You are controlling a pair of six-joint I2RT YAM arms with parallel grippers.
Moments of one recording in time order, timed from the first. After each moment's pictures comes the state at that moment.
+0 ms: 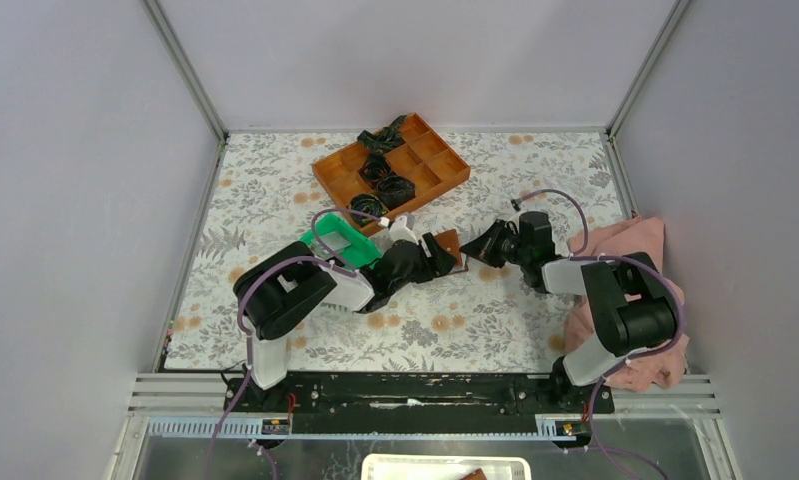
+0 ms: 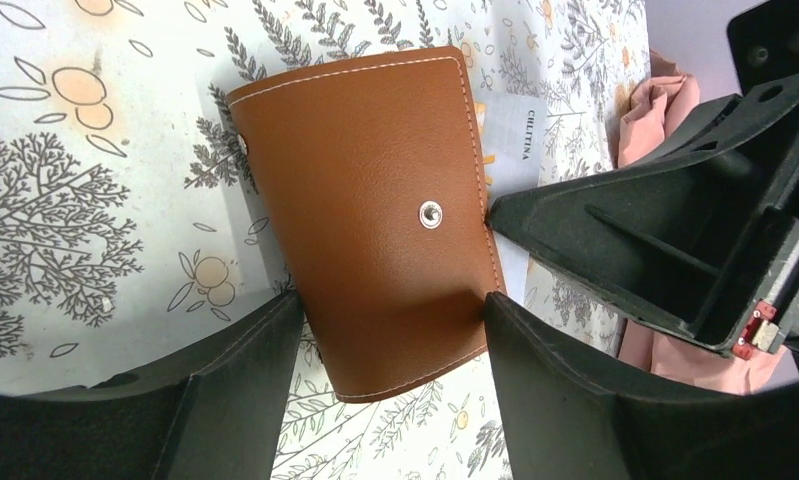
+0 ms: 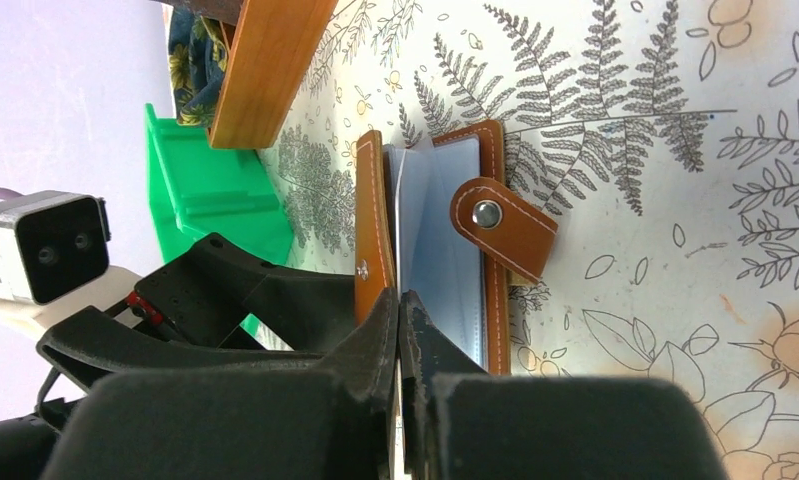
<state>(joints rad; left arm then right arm) -0.86 1.90 0.77 0.70 -0.14 -0.99 0.25 1.59 0.54 0.47 -0.48 0.83</state>
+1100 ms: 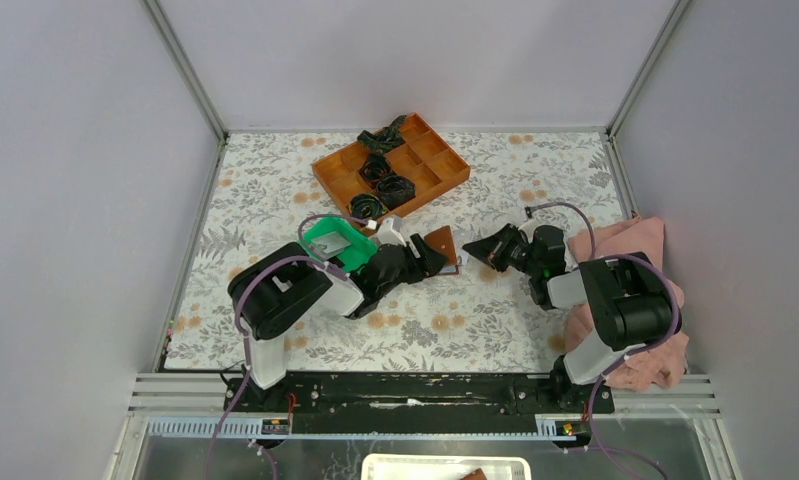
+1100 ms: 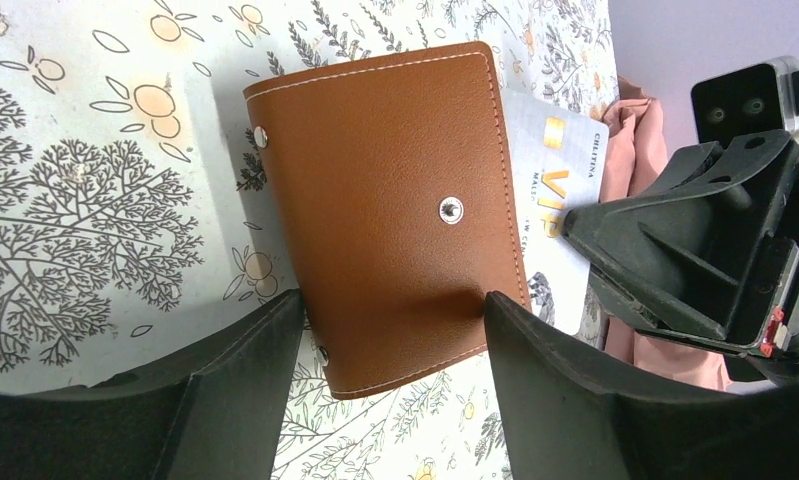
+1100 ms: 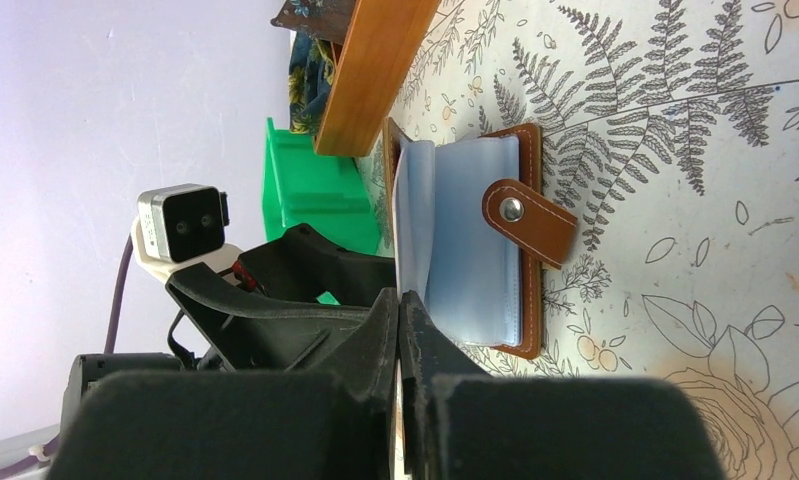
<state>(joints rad) -0.82 1.87 0.65 0.85 -0.14 -1.00 0.18 1.62 0.37 0.91 -0.60 1.06</state>
